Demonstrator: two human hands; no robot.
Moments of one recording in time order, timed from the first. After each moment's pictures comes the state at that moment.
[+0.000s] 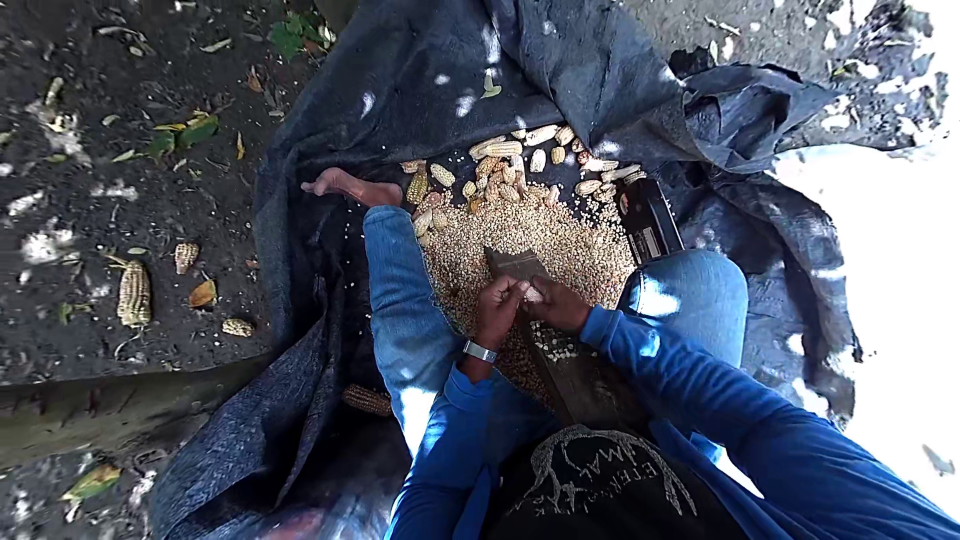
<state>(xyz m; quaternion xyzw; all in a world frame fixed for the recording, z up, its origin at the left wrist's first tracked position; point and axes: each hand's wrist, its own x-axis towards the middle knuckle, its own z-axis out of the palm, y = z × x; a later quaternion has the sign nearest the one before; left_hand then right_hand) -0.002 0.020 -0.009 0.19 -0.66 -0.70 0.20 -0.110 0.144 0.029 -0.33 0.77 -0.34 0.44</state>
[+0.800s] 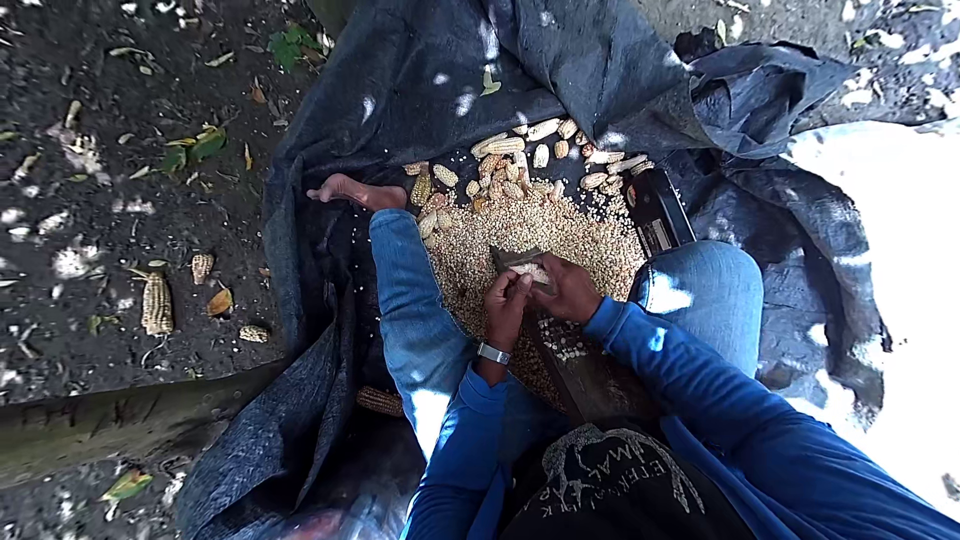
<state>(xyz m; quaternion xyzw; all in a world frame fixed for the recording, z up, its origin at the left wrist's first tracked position) -0.007 0.030 -0.015 0.23 -0.58 -0.74 0.26 -0.115 0.140 0.033 -0.41 0.82 -0.35 0.18</state>
